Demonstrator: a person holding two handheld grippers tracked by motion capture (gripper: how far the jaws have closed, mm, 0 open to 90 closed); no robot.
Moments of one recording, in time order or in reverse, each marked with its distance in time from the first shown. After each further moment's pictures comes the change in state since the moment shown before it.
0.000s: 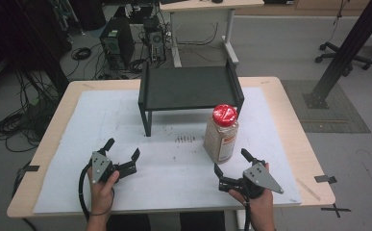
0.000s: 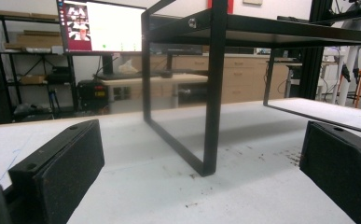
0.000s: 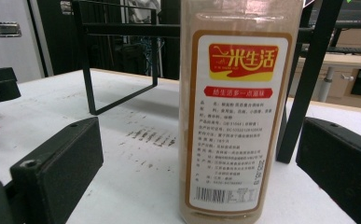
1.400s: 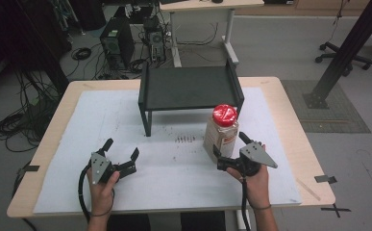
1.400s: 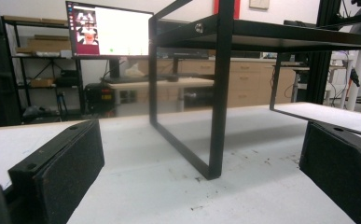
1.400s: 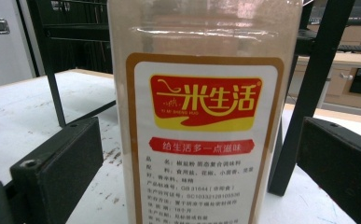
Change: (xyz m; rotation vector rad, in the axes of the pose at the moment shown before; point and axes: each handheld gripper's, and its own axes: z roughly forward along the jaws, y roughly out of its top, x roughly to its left) left arm -0.001 0.000 -0.001 -0.019 0.030 -0.001; right arm -0.025 0.012 0.047 0.014 -0.010 0.003
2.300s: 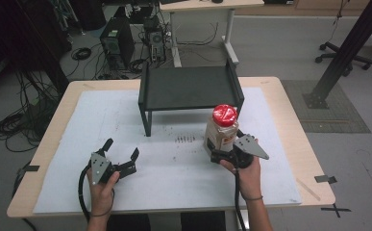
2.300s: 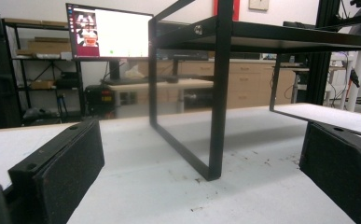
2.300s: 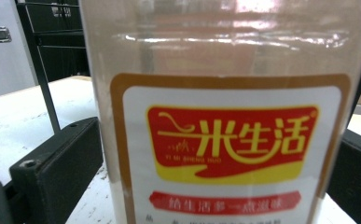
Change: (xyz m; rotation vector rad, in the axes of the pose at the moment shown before) left arm 0.000 0.000 0.000 -0.007 -0.002 0.003; right arm 0.003 0.002 0.027 -0.011 0.006 0.028
